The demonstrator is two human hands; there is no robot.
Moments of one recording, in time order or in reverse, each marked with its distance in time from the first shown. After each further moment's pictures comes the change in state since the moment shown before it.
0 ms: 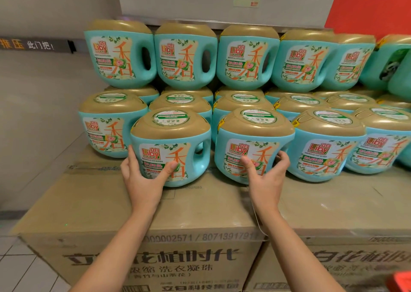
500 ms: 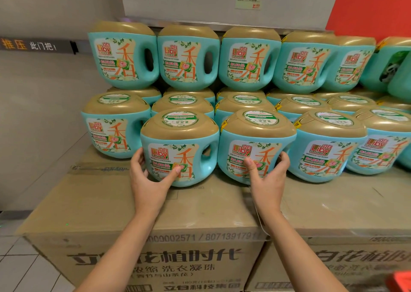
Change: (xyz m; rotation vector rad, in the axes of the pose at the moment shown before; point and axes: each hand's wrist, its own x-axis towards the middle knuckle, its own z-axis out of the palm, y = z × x) left_hand -0.002 -0.001 -0.002 -0.153 -0.051 0.054; right_hand -0.001 0.000 0.000 -0.034 -0.017 -0.022
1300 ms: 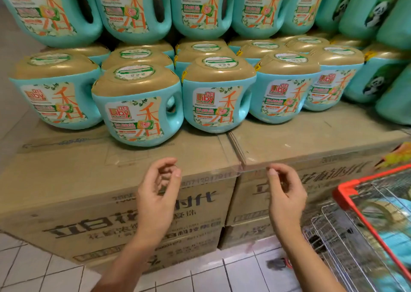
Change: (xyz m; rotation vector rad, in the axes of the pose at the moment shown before) left_hand -0.130 0.038 -0.005 -0.159 -0.386 -0.001; right_hand -0.115 0.020 -0.123 0.047 0.149 0.079
